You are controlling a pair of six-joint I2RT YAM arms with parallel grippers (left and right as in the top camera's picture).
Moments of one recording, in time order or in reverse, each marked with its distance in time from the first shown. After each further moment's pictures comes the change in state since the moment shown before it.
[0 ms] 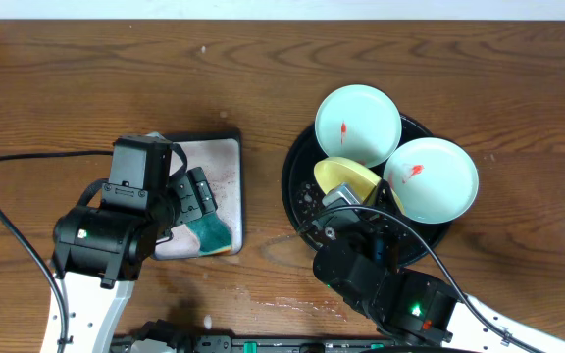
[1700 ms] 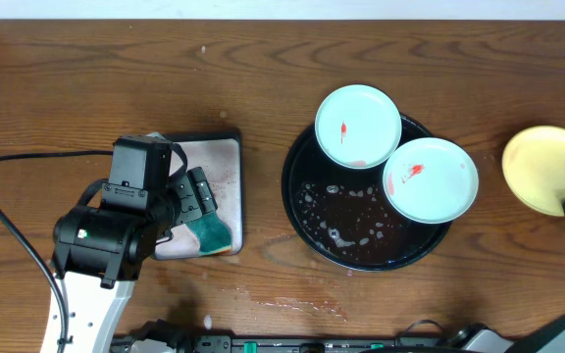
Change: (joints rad) left arm 0.000 0.000 0.000 0.000 0.000 0.000; right arm -1.926 0.330 0.058 0.079 -1.302 0.886
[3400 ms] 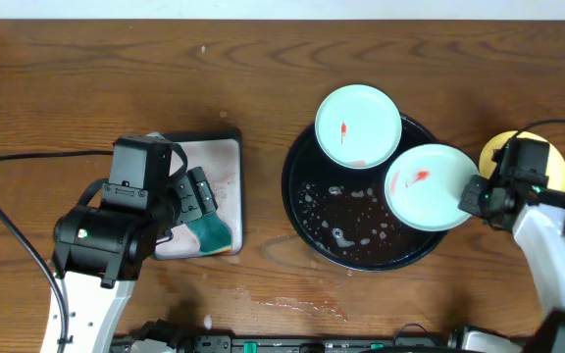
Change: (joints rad) left arm 0.000 0.001 0.000 0.000 0.000 0.000; right arm 0.583 -0.040 0.003 -0.292 0.089 -0.374
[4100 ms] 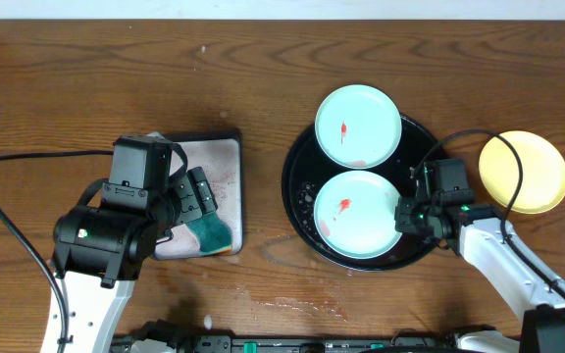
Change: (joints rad) left arm 0.000 0.001 0.000 0.000 0.000 0.000; right arm 0.382 0.045 -0.169 0.189 -0.130 0.090
